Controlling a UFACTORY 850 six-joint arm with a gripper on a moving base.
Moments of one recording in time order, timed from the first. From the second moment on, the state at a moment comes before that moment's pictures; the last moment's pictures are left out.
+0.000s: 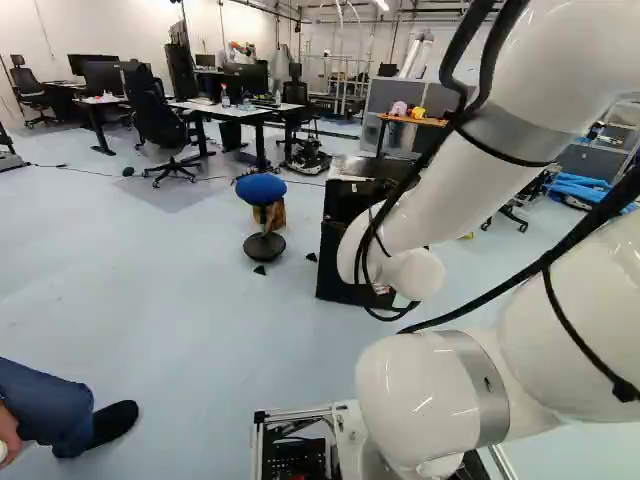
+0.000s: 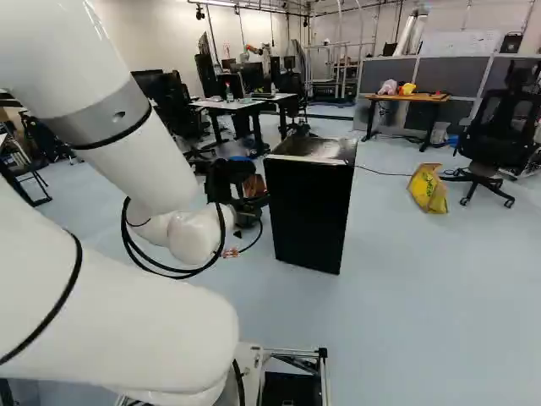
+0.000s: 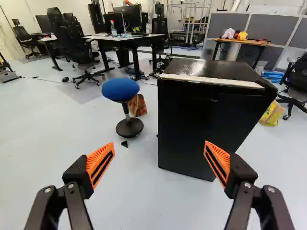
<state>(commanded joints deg) 0.0 16.0 -5.0 0.0 50.0 0.0</state>
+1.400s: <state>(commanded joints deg) 0.0 16.0 -5.0 0.0 50.0 0.0</state>
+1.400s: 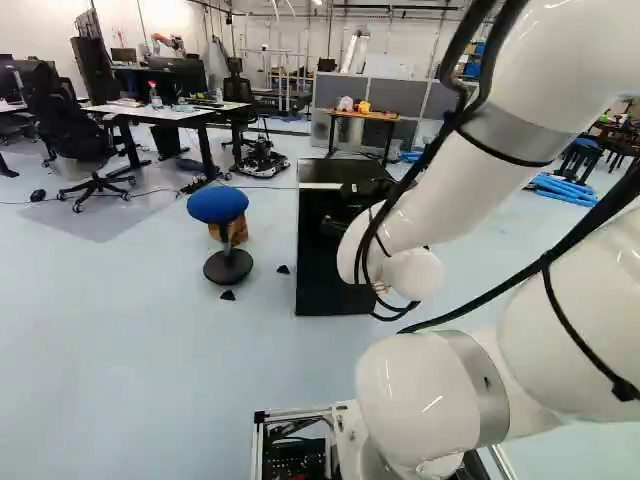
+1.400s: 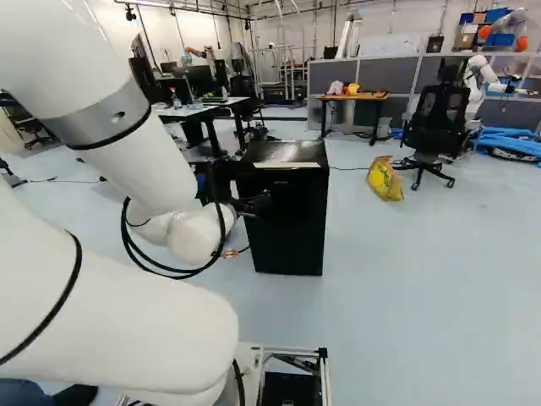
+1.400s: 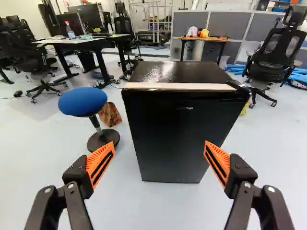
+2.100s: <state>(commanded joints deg) 0.0 16.0 -5.0 0.0 50.0 0.0</state>
